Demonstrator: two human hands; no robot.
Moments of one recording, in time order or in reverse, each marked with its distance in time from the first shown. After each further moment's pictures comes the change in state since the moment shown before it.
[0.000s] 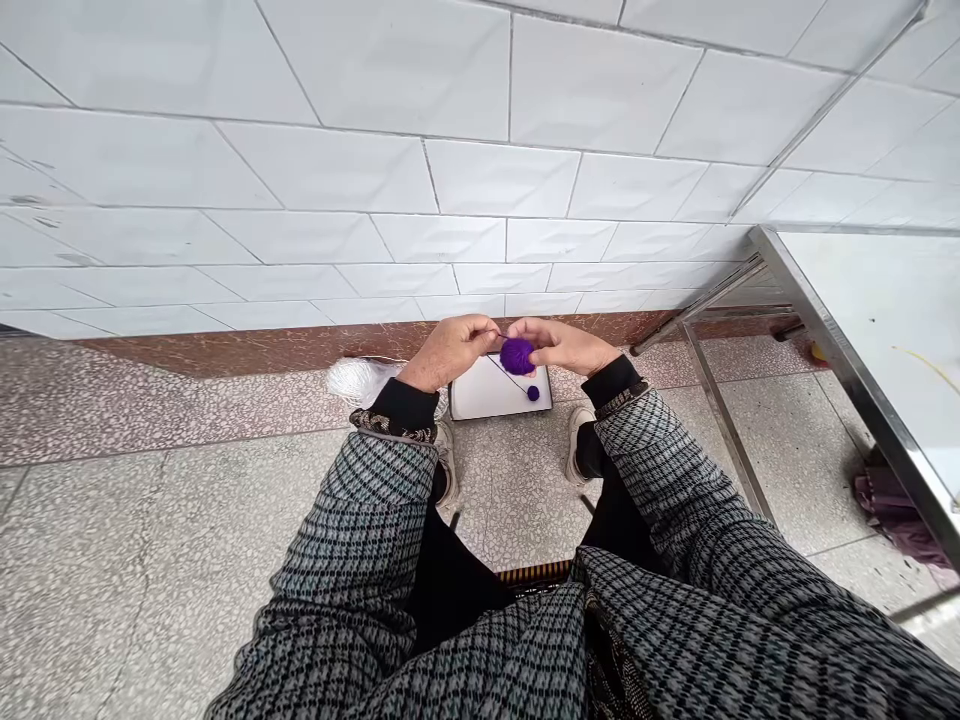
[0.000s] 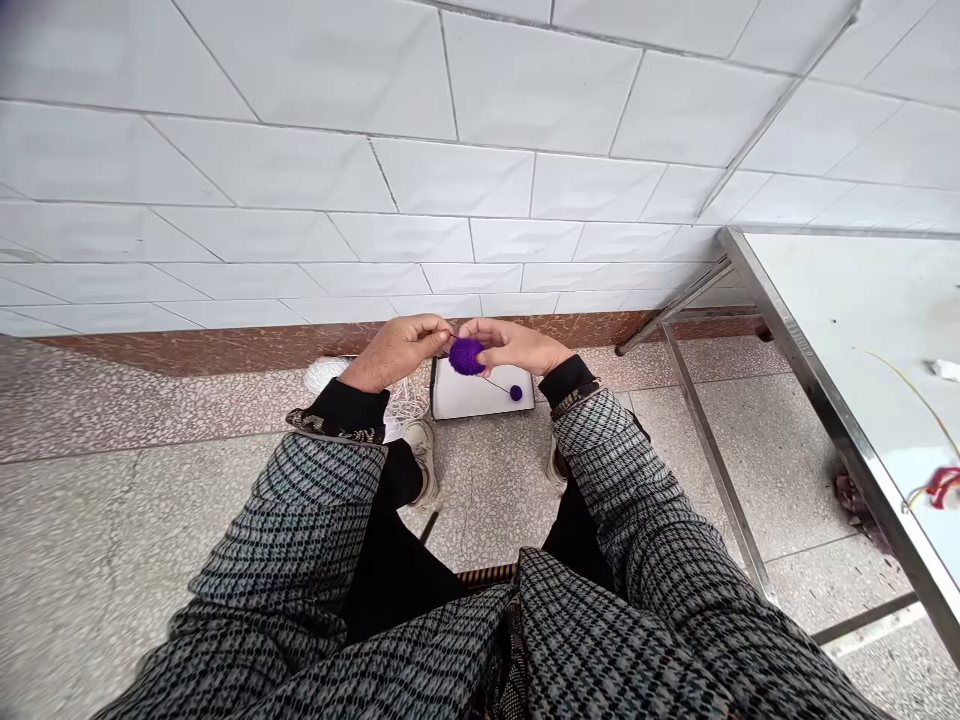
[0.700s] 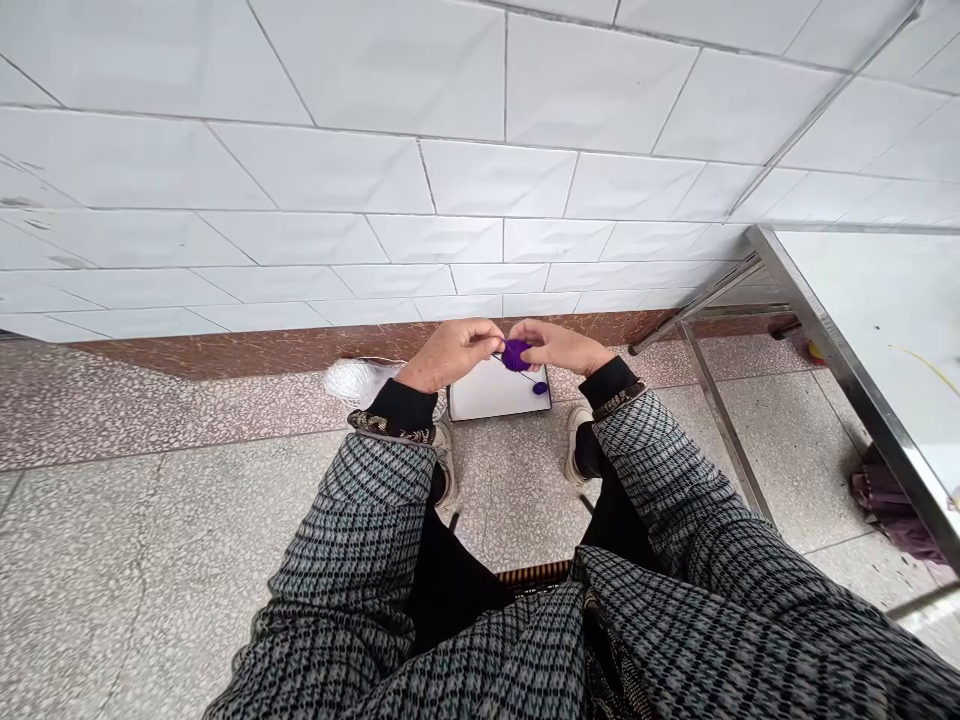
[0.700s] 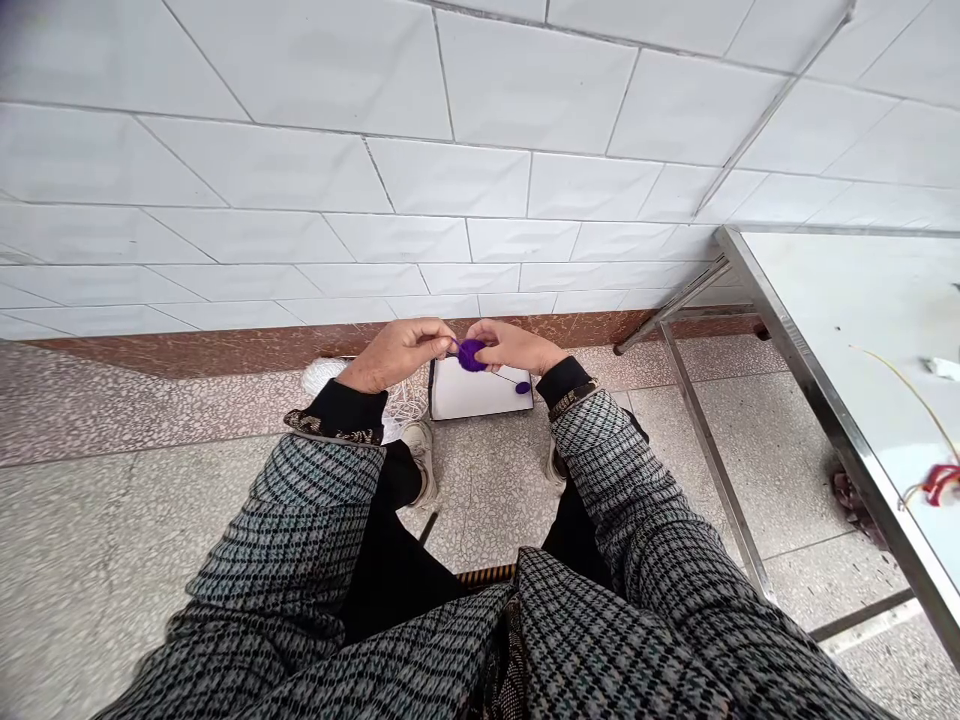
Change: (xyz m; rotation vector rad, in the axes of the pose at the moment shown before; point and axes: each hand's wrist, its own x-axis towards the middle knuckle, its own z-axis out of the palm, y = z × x) left_hand -0.002 0.006 0.000 -0.066 -0.076 0.045; right_hand 0.005 0.005 -0.002 -0.213 0.185 0.166
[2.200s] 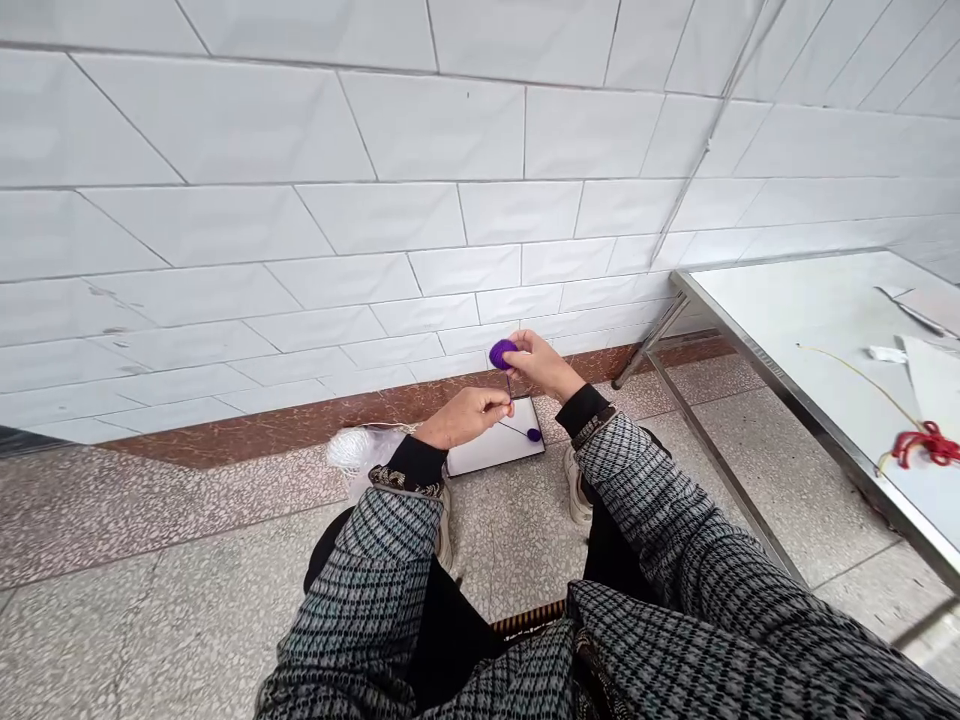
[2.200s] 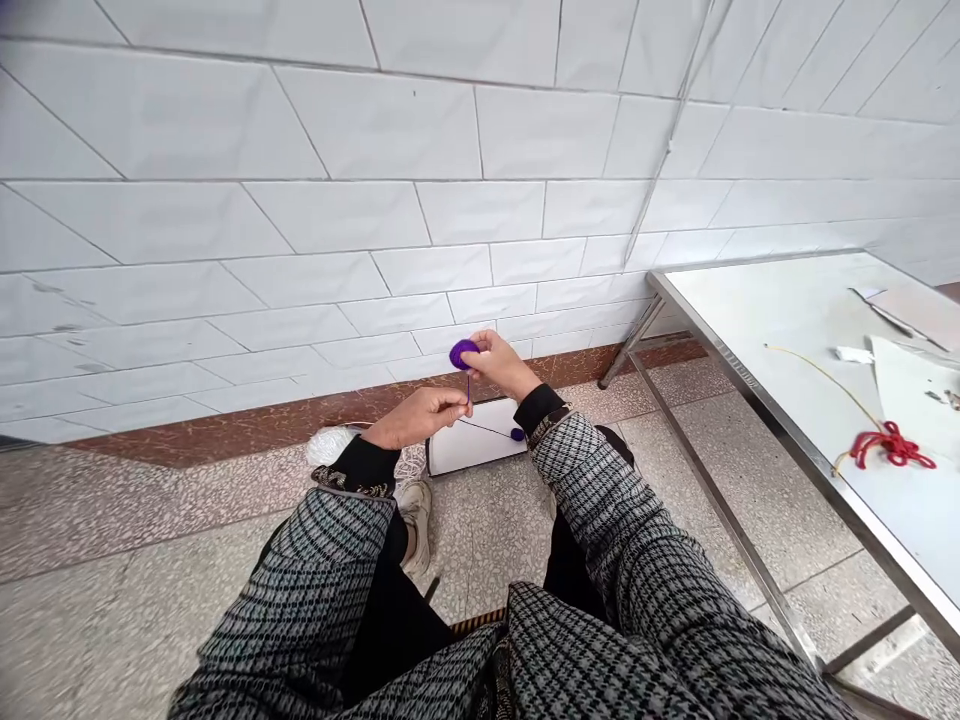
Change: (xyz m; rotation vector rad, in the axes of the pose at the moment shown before) left_hand -0.009 0.043 0.027 0.205 -0.229 0.099; right_hand -0.019 -0.038 0.009 0.253 0.534 -0.187
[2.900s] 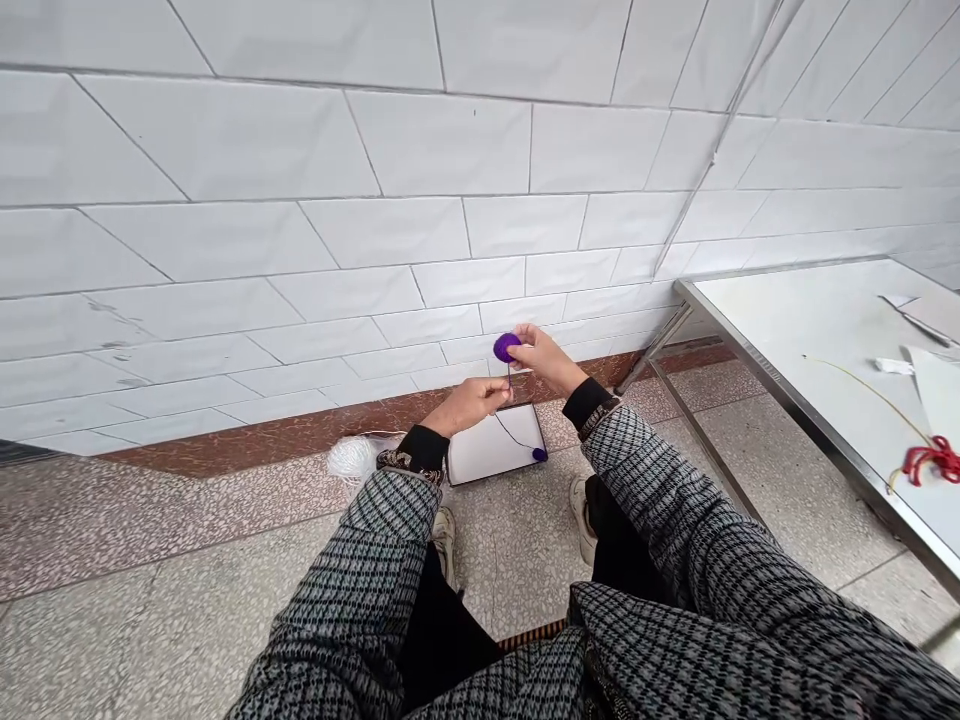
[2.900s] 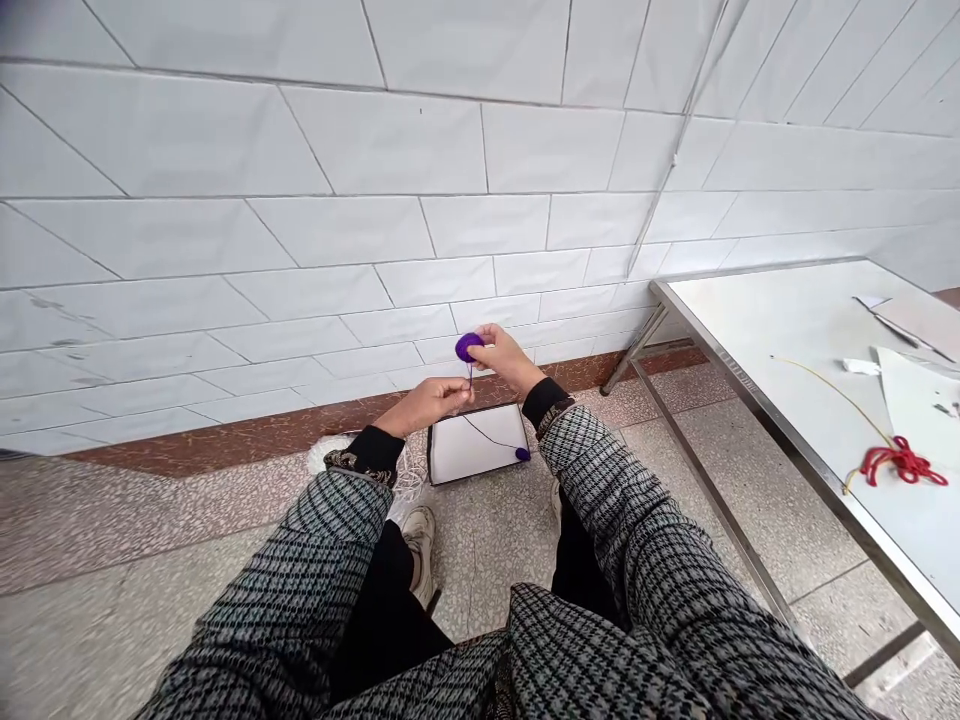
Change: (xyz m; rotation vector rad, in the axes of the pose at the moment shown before) left_hand 0.035 -0.030 -0.010 -0.256 0.044 -0.062; right_hand 0.035 -0.008 -0.009 -0.017 0.024 -0.005
